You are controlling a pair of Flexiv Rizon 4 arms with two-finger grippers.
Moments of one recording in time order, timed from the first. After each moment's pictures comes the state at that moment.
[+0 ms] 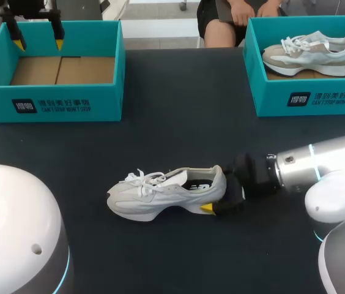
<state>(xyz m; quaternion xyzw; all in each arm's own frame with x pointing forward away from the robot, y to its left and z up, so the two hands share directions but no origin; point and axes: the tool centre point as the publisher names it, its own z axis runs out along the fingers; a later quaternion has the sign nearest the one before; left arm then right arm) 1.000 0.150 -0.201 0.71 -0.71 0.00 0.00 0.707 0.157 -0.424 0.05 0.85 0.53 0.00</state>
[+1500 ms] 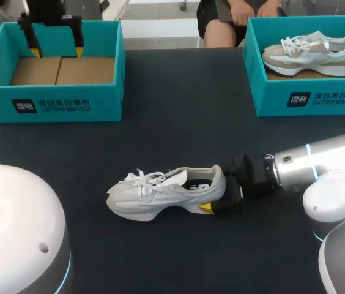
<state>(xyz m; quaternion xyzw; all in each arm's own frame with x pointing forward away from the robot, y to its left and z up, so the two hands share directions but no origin) 0.941 0.084 -0.185 0.74 -0.68 -0.01 -0.01 0.707 0.159 -0.426 0.05 0.85 0.53 0.00</state>
